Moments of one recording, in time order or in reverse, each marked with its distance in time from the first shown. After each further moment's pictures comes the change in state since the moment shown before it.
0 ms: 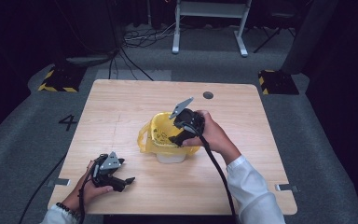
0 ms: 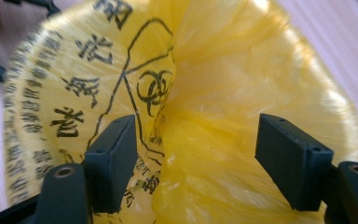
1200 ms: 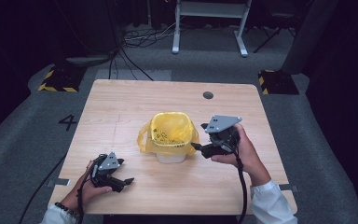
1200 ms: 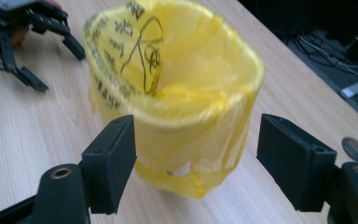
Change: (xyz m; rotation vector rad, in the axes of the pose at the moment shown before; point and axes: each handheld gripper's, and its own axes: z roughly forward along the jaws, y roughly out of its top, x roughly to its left) left arm 0.002 -0.002 -0.002 0.002 -0.009 0.012; right arm 0.020 -0.077 -0.068 -0.255 -0.127 0.003
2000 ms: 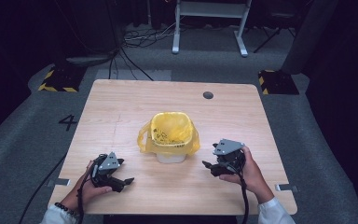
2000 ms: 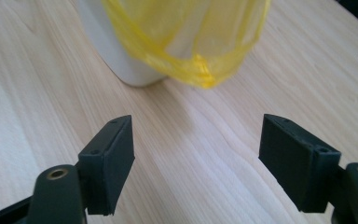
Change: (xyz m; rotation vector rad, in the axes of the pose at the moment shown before) left arm 0.000 0.000 0.000 0.000 0.002 0.000; right arm 0.013 -0.090 0.023 0.102 -0.068 0.044
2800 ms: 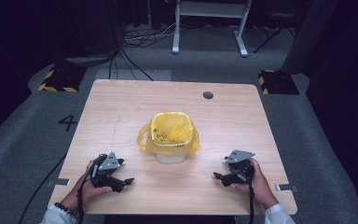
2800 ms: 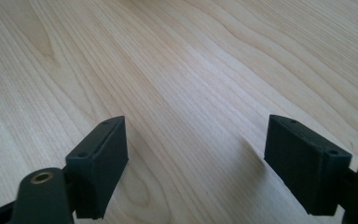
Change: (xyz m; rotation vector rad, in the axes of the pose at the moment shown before) left arm 0.000 0.000 0.000 0.000 0.000 -0.001; right arm -0.012 -0.079 0.018 0.064 0.045 0.168
